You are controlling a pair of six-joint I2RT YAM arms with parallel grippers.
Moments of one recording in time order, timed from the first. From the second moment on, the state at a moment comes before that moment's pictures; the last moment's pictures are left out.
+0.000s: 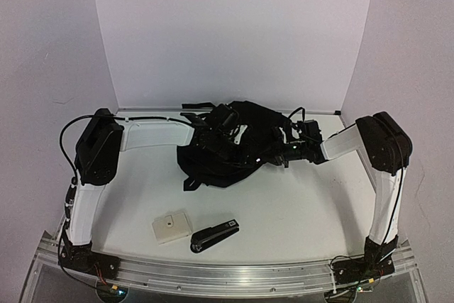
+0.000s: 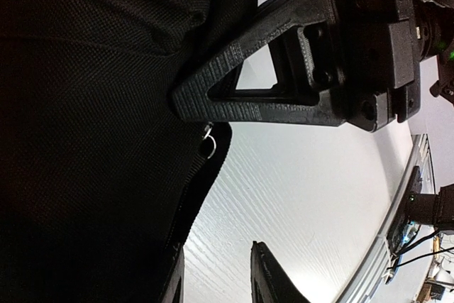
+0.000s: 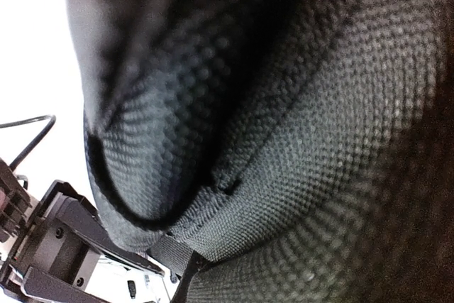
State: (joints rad) left arm -0.89 2.19 1.77 -0.44 0.32 -0.47; right arm 0.37 2.09 1.11 0.37 -0.89 0.76
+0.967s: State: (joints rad) left arm -0.85 2.30 1.88 -0.44 0.35 -0.44; right arm 0.37 2.09 1.09 0.45 -0.90 0.83
